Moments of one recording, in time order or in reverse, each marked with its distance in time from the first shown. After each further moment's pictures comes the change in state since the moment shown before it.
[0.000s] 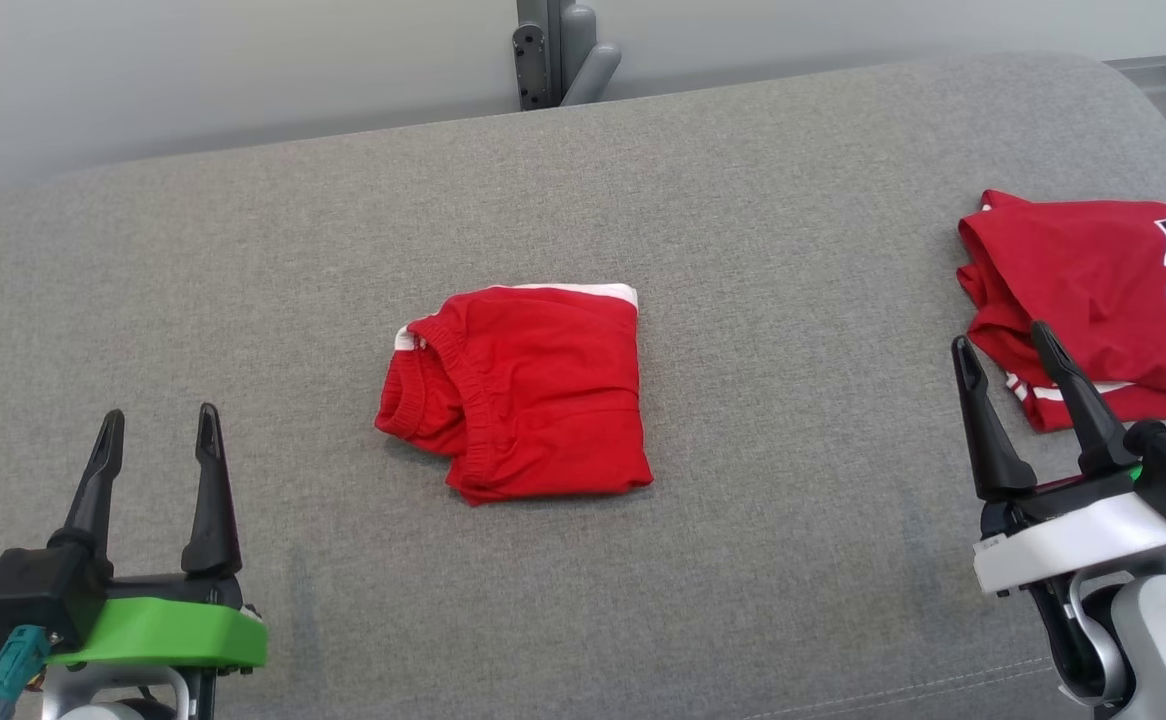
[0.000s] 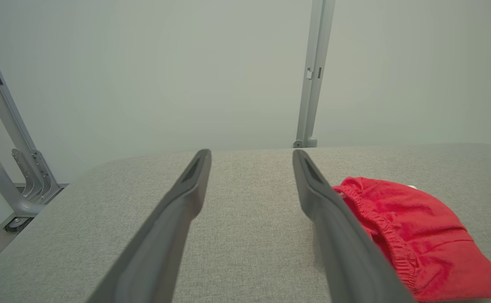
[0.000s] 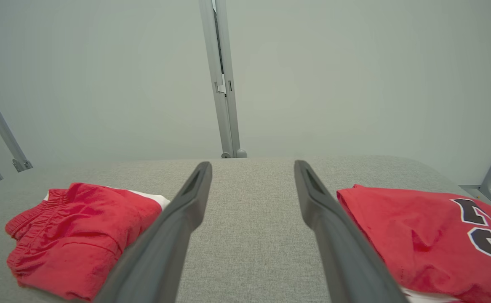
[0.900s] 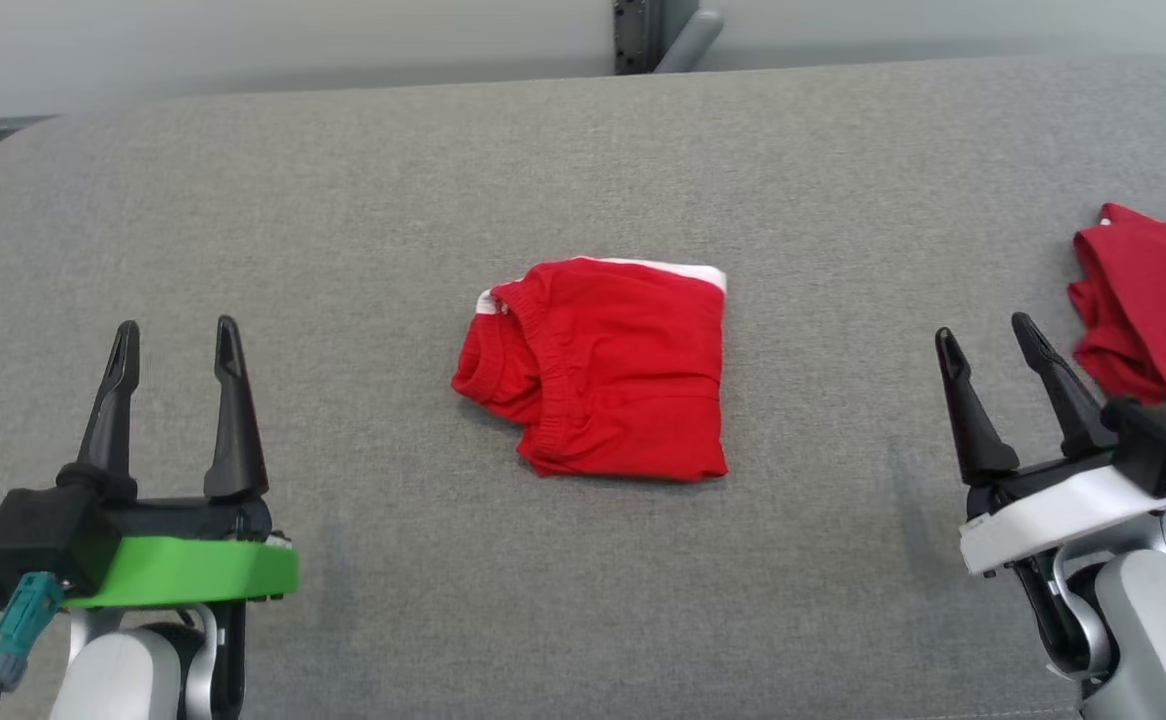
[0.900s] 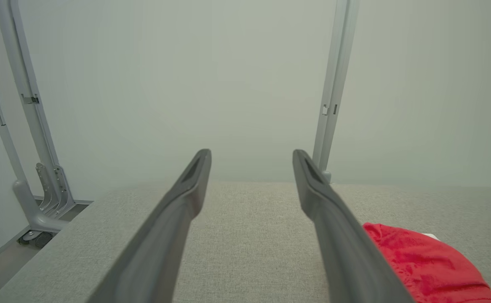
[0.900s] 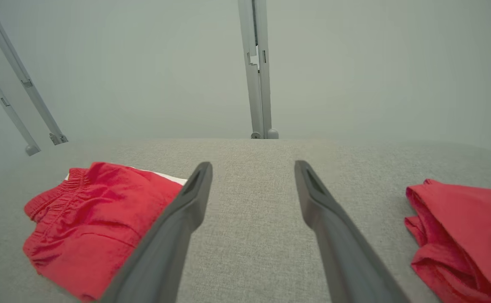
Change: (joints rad) left arm -0.099 -0.024 -0.036 -0.016 -0.013 0.004 -0.041; right arm -0.042 -0.010 0.017 0.057 0.021 0.000 0.016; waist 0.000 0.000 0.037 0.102
